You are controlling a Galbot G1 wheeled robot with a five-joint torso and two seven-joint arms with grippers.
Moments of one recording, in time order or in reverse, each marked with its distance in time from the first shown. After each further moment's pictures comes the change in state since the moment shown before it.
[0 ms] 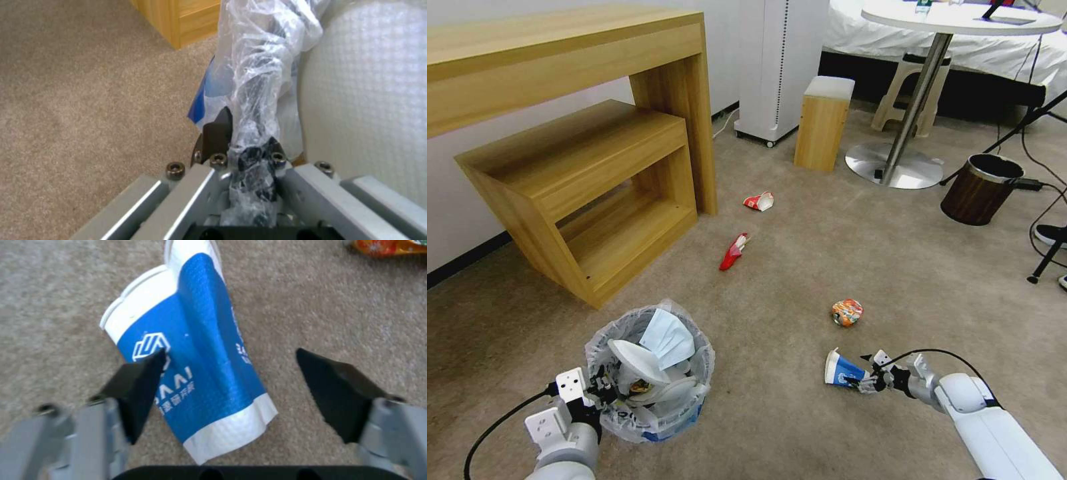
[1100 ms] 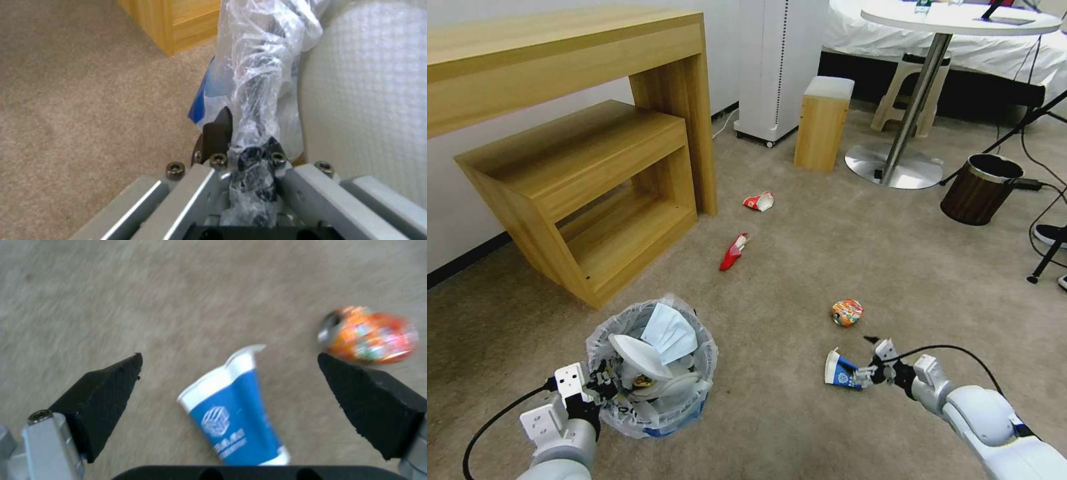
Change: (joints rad) left arm 0.001 0.028 -0.016 -0.023 -0.042 0.008 0.004; right arm -0.275 -0.133 0.007 0.465 0.199 -0.049 0.129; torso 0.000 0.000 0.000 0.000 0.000
